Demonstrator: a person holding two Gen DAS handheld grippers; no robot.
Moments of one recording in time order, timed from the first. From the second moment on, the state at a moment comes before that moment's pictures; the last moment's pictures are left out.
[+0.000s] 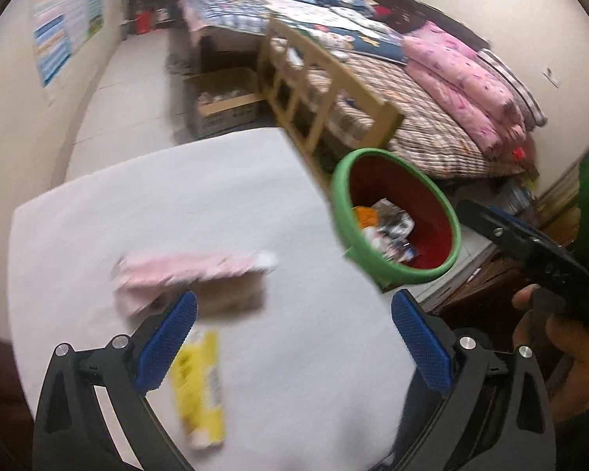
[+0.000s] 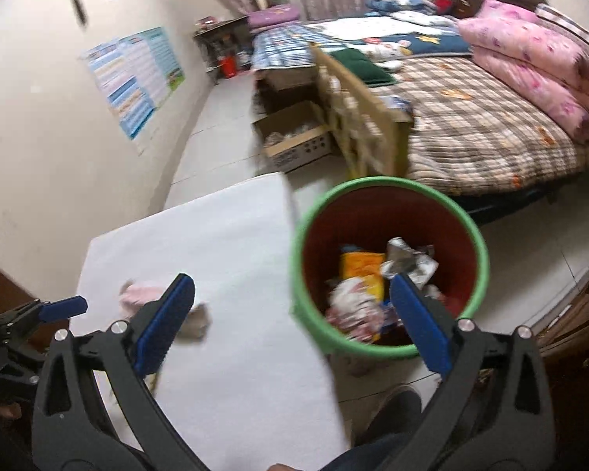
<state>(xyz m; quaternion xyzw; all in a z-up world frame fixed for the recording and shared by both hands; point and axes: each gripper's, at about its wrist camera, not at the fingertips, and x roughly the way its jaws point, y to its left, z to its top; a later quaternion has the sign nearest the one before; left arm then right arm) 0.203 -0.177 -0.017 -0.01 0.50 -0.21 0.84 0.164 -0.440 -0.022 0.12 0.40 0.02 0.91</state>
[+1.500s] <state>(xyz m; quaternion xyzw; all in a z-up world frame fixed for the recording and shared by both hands) 0.180 -0.052 -0.143 -0.08 0.59 -0.14 0.79 0.209 -0.275 -0.085 -0.02 0.49 0.12 0.87</state>
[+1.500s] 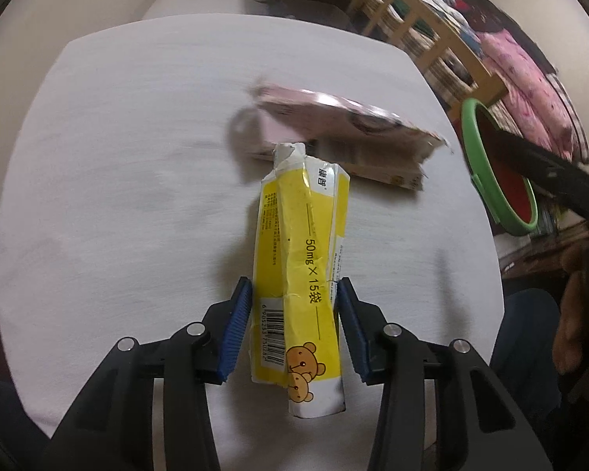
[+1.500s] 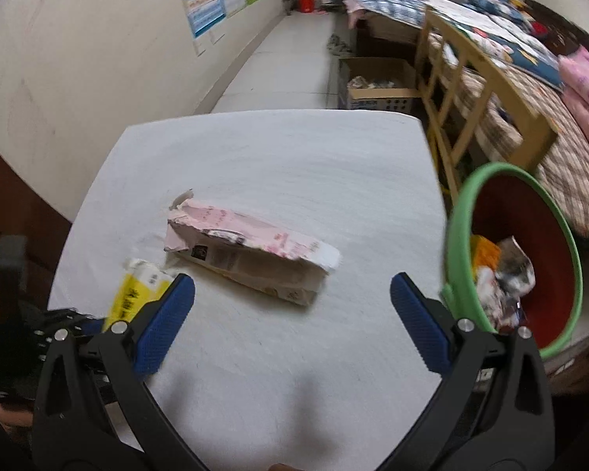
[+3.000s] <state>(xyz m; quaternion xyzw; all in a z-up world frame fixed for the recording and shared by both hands) 0.170 -0.003 -0.105 -0.10 0.56 -0.12 0.81 0.209 -0.242 -0.098 -0.06 0.52 0.18 0.83</state>
